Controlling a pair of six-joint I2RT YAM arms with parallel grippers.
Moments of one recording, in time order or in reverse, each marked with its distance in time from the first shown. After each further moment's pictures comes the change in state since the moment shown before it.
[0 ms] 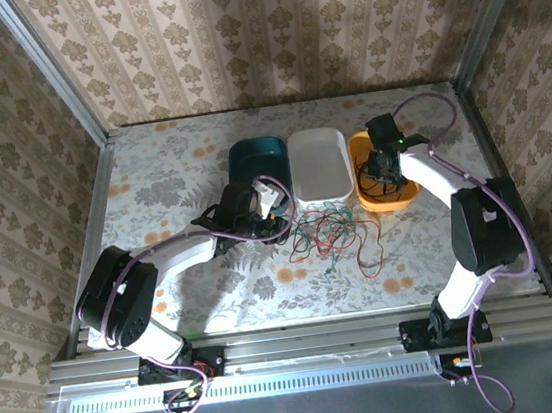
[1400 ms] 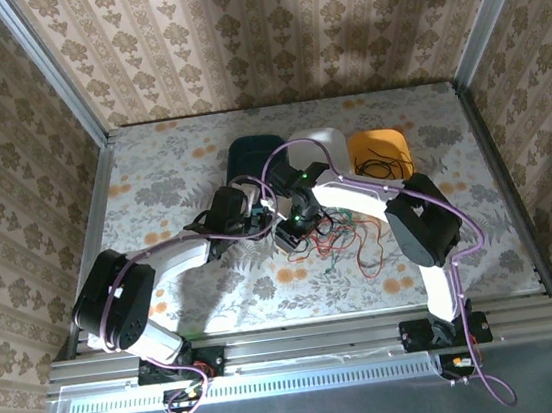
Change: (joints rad) left arm 0.059 -0.027 -0.080 0.044 -0.251 -0.167; right arm 0.542 0.314 0.282 -0.255 -0.514 -0.574
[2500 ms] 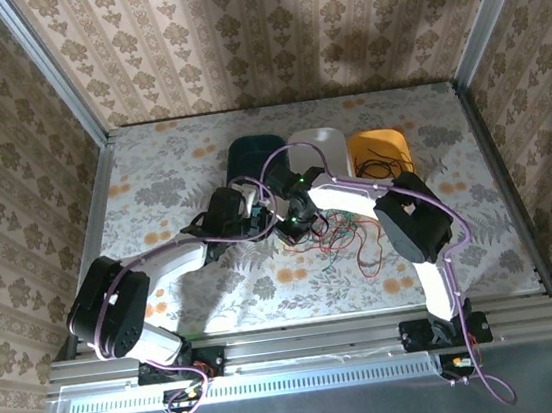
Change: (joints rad) left arm -0.006 -0.048 -0.018 0.012 0.063 0.018; right arm -0.006 0.031 -0.028 0.117 0.018 0.002
